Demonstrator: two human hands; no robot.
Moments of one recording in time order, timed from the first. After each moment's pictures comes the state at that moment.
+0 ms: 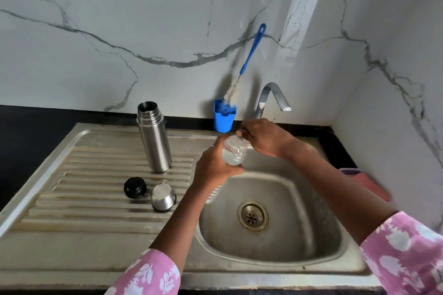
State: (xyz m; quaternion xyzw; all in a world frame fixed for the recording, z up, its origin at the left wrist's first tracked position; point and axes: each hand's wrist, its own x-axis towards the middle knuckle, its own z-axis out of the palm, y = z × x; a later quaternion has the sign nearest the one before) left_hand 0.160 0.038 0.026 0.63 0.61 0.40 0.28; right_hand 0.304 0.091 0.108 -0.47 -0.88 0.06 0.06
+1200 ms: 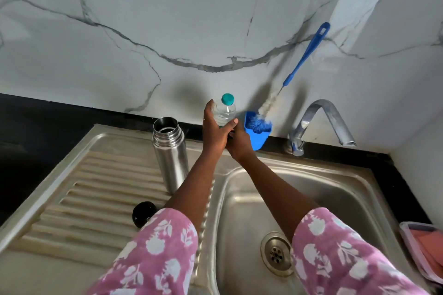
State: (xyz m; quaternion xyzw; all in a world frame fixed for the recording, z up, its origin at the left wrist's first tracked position) left_hand 0.099 0.213 0.011 0.43 0.60 0.61 0.30; right_hand 0.173 0.213 0.009 -0.54 -0.68 0.36 0.33
